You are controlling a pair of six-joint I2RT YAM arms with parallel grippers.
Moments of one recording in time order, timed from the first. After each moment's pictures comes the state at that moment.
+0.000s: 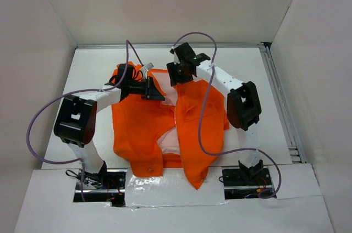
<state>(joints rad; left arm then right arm) -0.24 1.76 1.05 0.02 0.98 -0.43 0.54 2.08 1.84 -0.69 -0.10 0.20</state>
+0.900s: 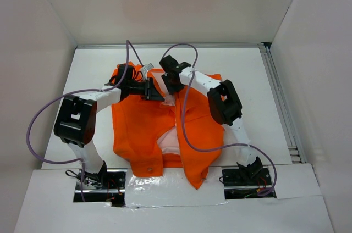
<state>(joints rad) -0.24 1.76 1.05 0.01 0.98 -0.40 0.64 2.35 1.98 -0.73 0.14 0.15</state>
